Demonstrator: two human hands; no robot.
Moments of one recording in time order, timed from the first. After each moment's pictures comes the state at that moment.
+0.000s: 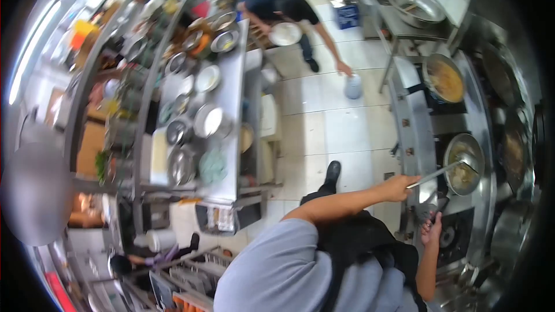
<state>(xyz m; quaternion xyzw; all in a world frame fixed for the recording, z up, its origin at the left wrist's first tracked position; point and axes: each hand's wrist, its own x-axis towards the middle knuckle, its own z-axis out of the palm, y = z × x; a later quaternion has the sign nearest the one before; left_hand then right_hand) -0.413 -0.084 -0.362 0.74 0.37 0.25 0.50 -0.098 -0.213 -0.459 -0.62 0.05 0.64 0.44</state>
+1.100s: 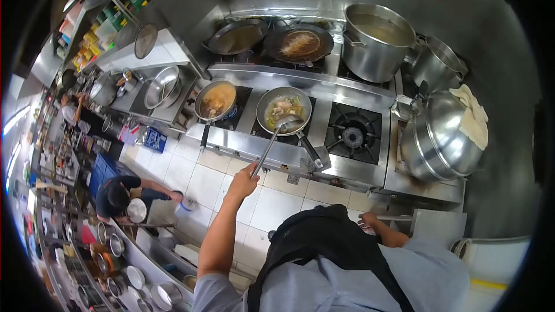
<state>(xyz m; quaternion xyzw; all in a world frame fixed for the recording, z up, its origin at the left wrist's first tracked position) -0.386 -0.042 -0.275 0.87 0.33 0.01 0.38 -0.191 -0.546 -0.596 -0.70 0.16 0.60 0.34</state>
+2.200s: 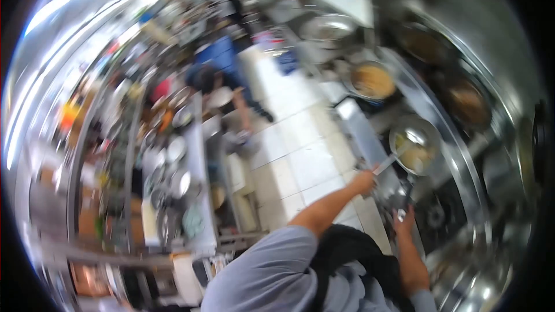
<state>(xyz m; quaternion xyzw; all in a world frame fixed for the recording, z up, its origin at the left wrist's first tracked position) -0.294 -0.037 -0.501 0.79 0.45 0.04 0.42 -0.096 -0.255 -0.517 -0.83 -0.42 0.19 0.31</state>
